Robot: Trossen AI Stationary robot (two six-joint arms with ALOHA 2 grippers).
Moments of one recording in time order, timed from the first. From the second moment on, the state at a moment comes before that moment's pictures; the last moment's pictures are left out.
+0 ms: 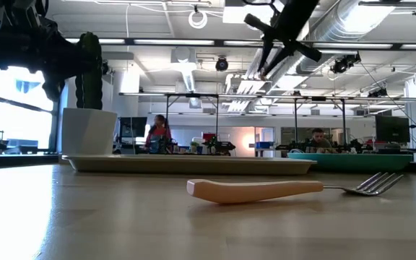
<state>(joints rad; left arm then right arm) -0.04 0.02 0.08 -0.09 -0.30 -0.57 -0.27 1.44 1.32 -0.79 0.37 1.19</state>
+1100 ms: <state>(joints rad) -0.04 0.02 0.08 -0.12 -0.30 -0.55 -0.39 1.89 1.32 -0.84 0.02 1.12</state>
